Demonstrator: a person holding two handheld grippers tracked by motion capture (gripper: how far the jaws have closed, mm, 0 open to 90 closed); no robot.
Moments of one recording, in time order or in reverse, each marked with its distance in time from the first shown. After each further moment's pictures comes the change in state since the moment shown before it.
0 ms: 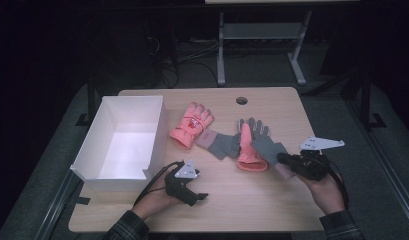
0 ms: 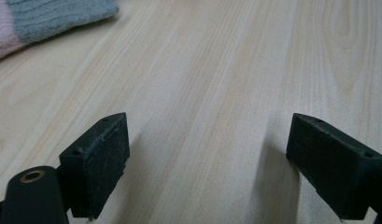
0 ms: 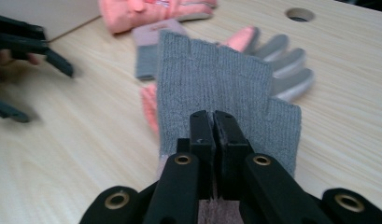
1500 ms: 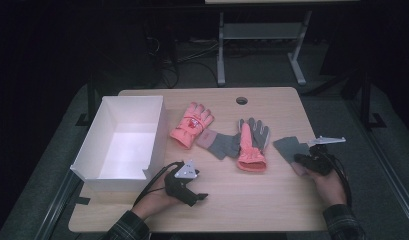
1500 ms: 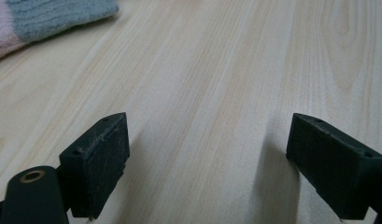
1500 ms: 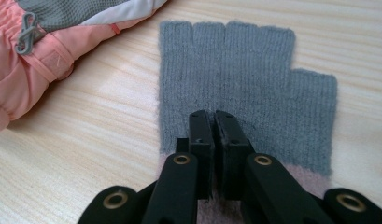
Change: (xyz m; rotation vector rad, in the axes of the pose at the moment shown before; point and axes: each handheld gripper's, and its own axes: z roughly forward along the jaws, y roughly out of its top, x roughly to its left) left arm 0.000 0.000 0.000 -0.003 0.000 -0.003; right arm -0.085 -0.050 0.037 0.166 -0.207 0.223
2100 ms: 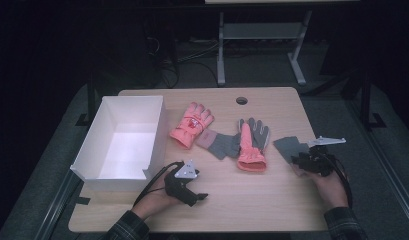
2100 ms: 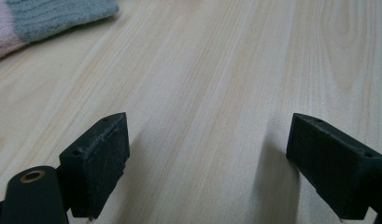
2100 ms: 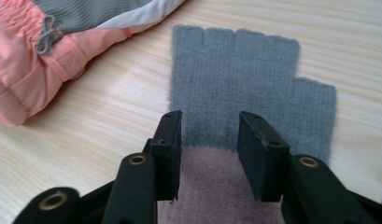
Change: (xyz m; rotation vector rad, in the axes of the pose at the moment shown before) left arm 0.000 0.000 0.000 -0.001 0.000 0.002; right arm 0.005 0.000 -0.006 -0.017 -0.008 -0.034
